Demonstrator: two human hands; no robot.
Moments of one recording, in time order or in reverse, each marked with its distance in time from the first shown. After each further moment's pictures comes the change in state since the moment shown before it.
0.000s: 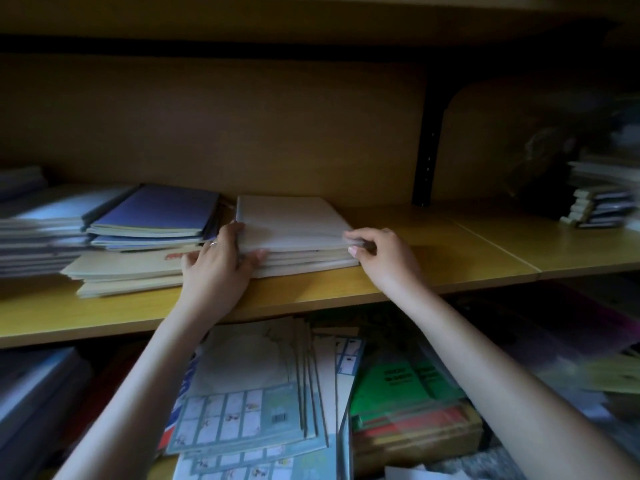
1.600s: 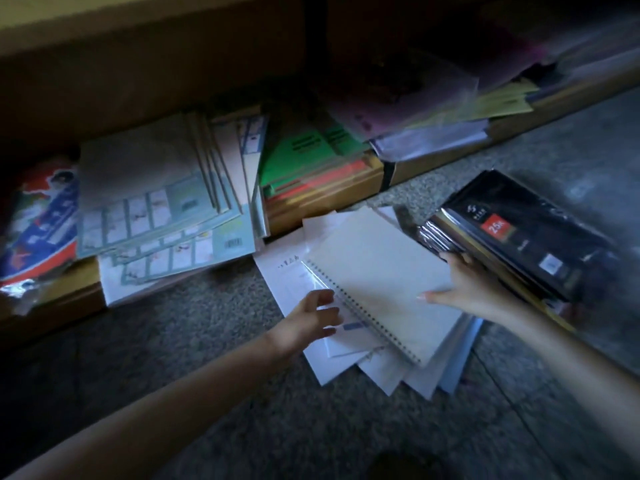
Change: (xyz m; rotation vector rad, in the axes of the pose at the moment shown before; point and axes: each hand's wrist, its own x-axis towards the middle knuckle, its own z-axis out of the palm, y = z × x) left_hand -0.319 0.036 0.165 -0.886 -1.350 -0.708; right_hand -0.344 0.238 -0.052 -0.551 -0.542 0.710
